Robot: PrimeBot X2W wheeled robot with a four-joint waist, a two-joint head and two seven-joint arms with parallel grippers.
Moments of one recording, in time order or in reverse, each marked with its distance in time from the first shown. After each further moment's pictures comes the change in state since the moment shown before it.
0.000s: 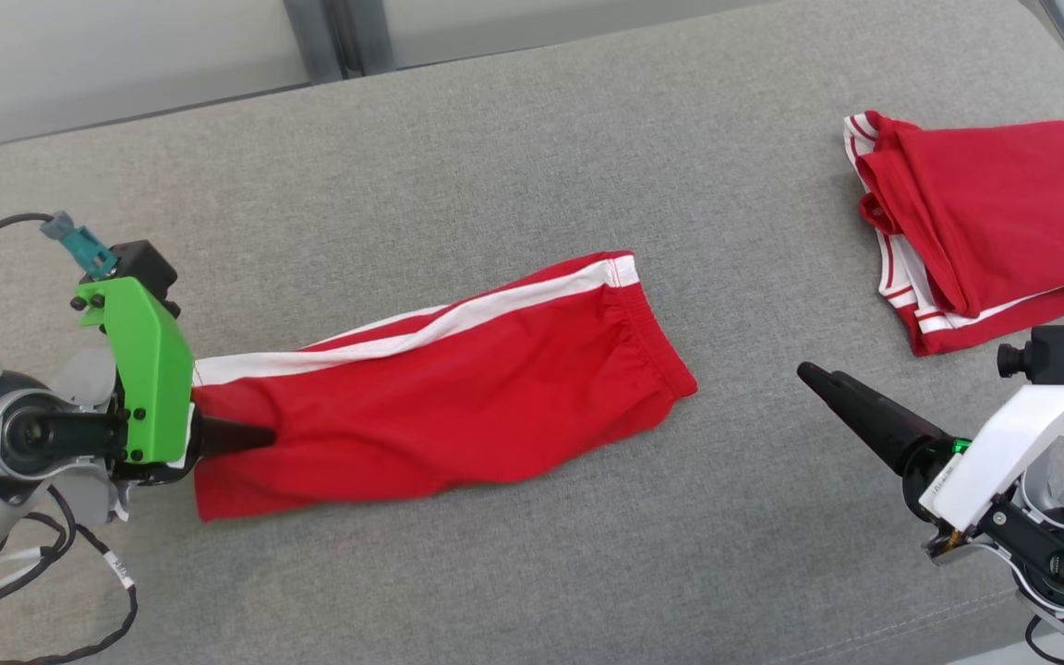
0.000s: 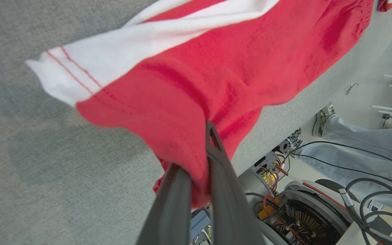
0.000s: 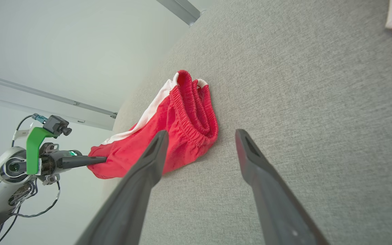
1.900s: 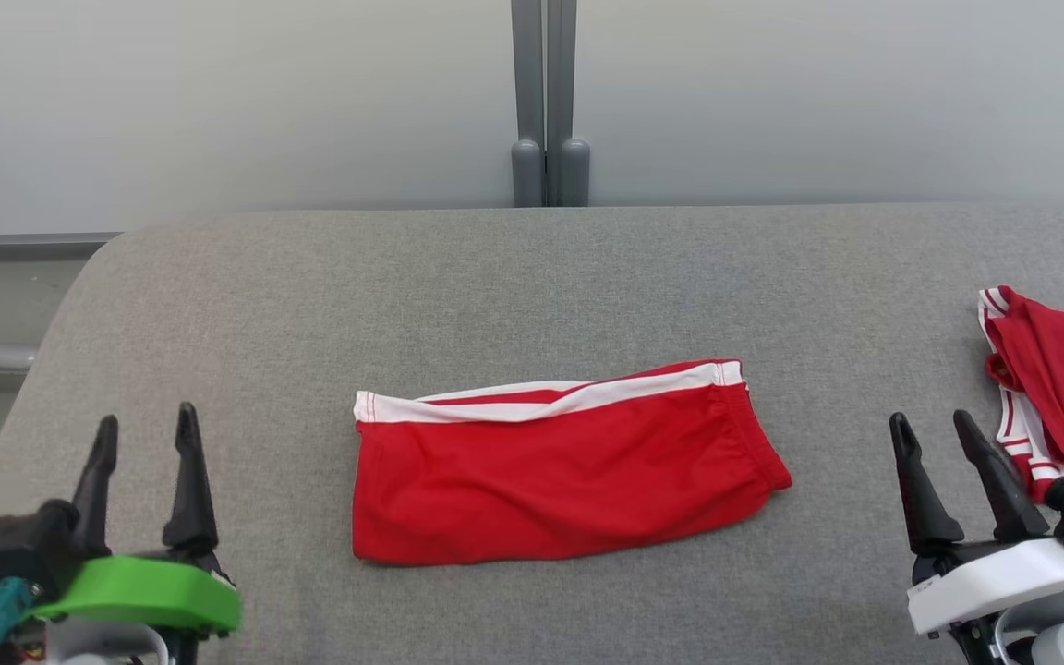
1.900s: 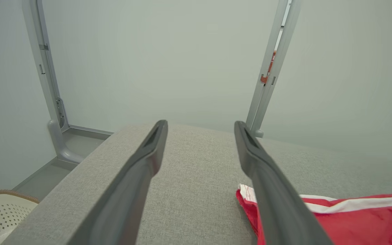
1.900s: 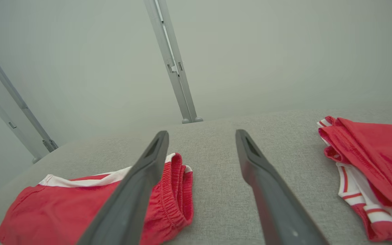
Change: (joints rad) left arm 0.875 -0.324 0.782 -0.265 0.953 0.288 -1.137; right arm 0.484 0.559 -0.798 0.126 -1.195 0.000 -0.155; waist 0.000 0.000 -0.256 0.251
